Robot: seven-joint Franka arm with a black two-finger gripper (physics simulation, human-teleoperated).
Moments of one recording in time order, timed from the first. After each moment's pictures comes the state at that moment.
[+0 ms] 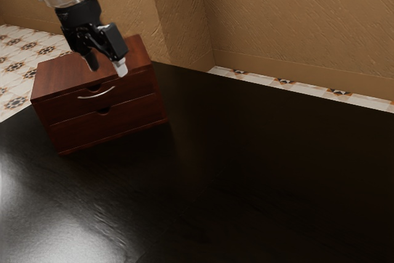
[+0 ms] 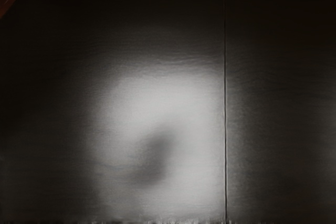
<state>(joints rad) 0.00 0.11 0.22 -1.11 -0.09 1.30 0.19</state>
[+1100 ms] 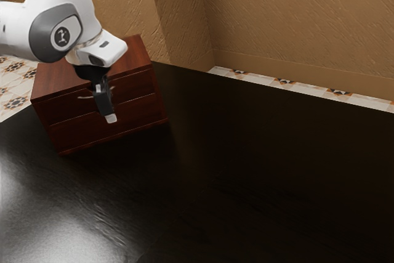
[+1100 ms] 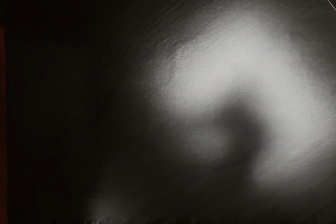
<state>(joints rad) 0.03 0.02 0.24 -1.57 0.10 1.72 0.89</state>
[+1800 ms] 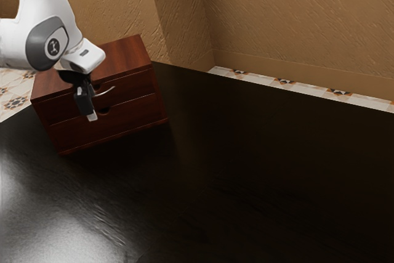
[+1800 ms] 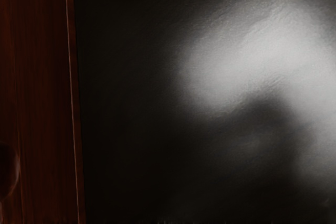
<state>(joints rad) 0.11 0.09 0.31 -1.58 0.09 1.85 1.06</state>
